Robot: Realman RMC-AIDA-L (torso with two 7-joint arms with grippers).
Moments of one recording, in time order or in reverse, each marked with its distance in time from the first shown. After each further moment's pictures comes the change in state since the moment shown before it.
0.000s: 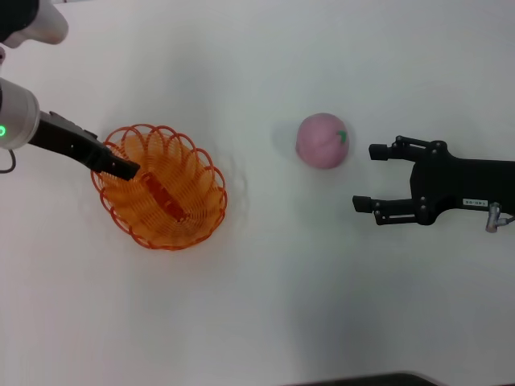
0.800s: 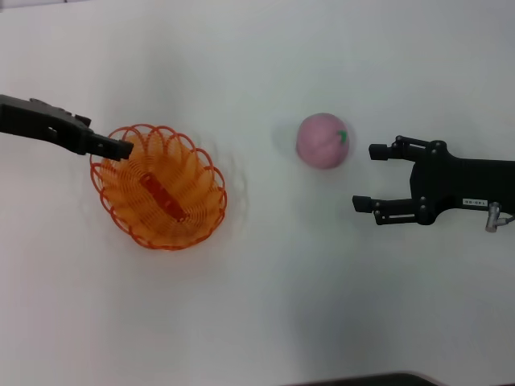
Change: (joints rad) left arm 0.034 0.054 -0.120 0.028 -0.175 0.105 0.073; right arm 0.001 0.000 -0.001 0.000 0.000 0.002 0.001
